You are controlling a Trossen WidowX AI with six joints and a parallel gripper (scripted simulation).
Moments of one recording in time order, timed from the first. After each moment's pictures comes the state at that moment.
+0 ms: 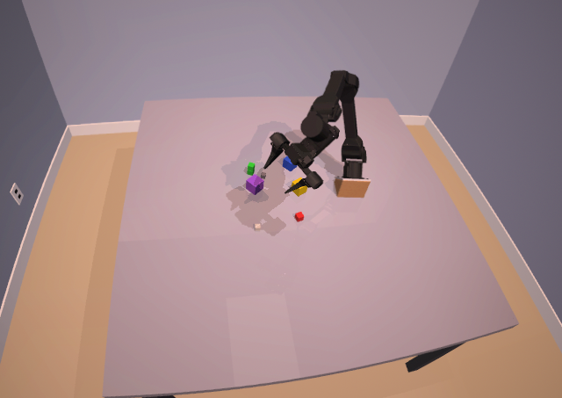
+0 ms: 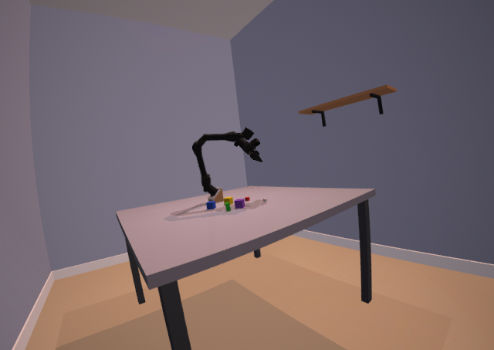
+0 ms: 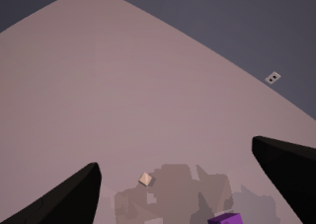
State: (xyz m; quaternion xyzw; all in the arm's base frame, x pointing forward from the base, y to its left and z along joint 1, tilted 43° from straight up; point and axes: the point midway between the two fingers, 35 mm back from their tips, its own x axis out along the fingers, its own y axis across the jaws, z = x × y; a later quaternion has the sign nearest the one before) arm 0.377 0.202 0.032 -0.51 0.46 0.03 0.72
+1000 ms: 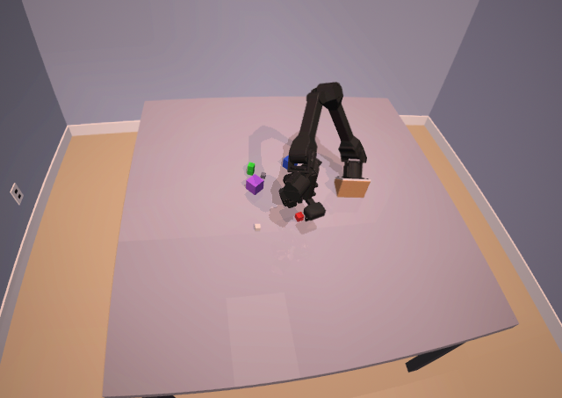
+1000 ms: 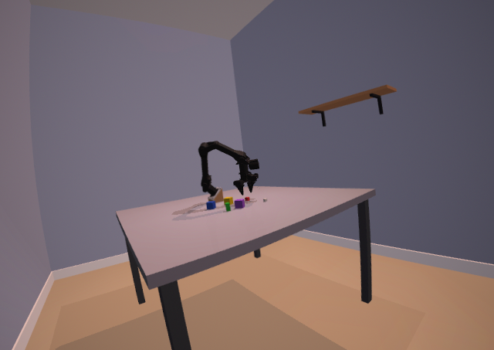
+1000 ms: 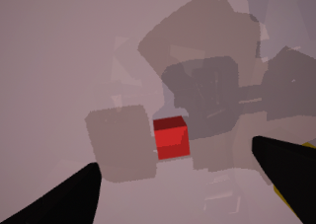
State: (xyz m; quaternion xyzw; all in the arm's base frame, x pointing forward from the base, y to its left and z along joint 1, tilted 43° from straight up) arm 0.244 0.054 -0.085 -0.28 0.74 -0.20 0.58
